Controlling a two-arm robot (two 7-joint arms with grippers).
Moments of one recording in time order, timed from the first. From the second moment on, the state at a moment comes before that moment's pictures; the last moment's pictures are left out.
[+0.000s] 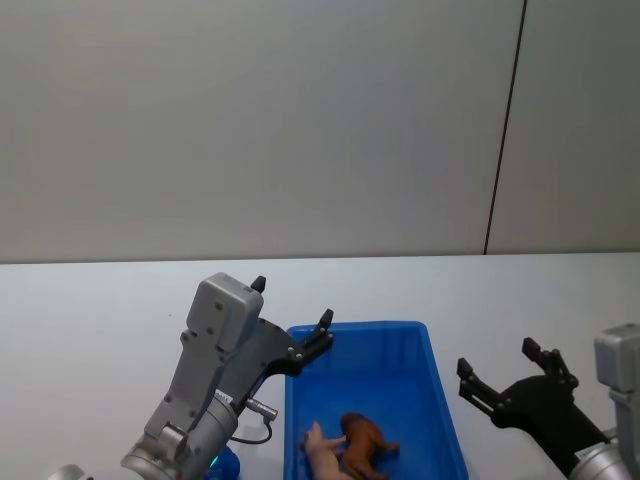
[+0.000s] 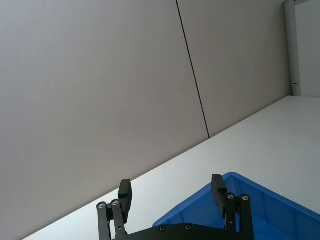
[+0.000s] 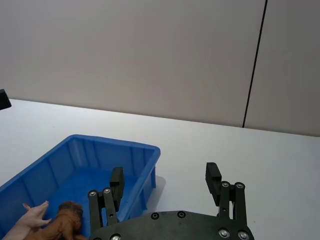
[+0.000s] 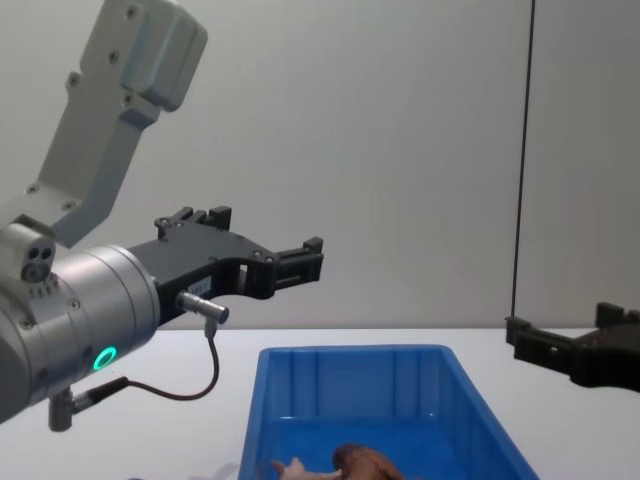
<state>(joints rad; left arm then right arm) -0.24 0.38 0.45 -1.63 -0.20 0.01 -0.01 0.02 0.25 -0.25 -1.62 0.25 0.01 0.12</state>
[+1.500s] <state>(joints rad) -0.11 0.51 0.39 -1.76 -0.34 0.18 0.04 0.00 0.26 -0.24 -1.64 0.26 -0.01 0.08</state>
